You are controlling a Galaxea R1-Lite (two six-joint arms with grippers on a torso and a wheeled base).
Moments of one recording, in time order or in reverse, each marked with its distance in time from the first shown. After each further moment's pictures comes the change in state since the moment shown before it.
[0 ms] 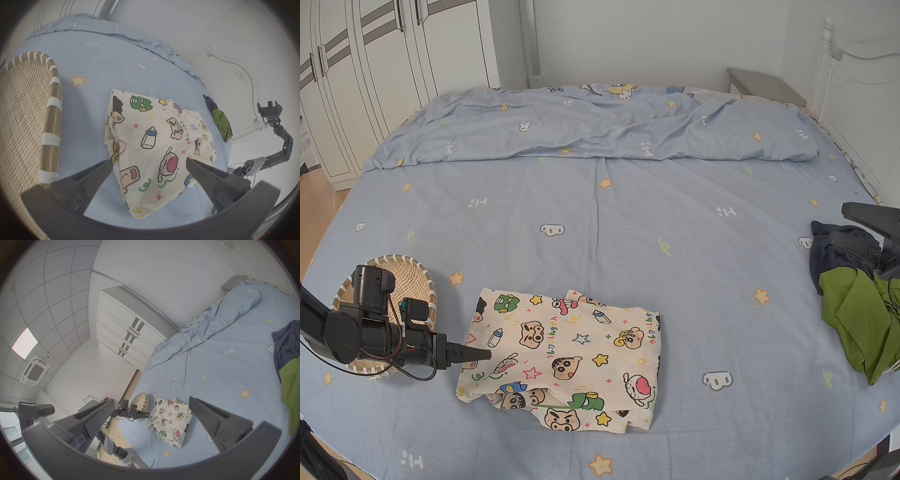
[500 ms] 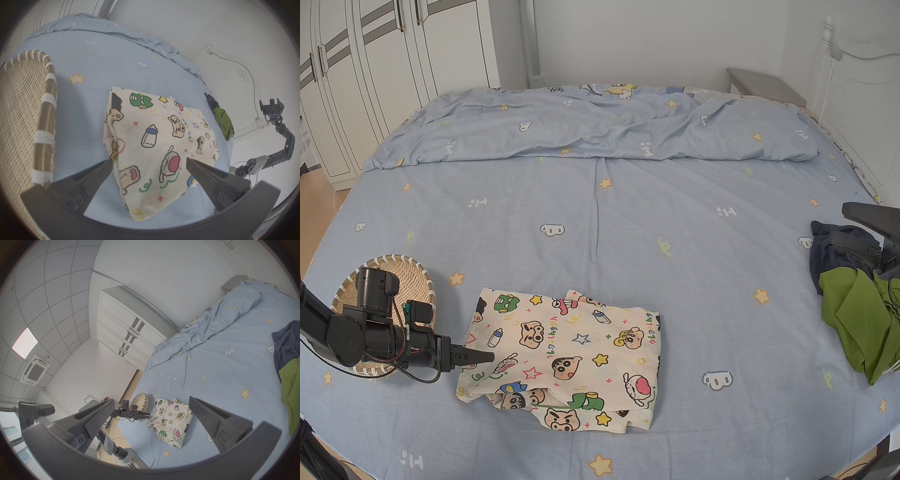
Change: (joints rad) left arm -0.018 0.012 0.011 -0.023 0.028 -0.001; right arm 0.000 -0.001 0.000 0.000 0.000 0.000
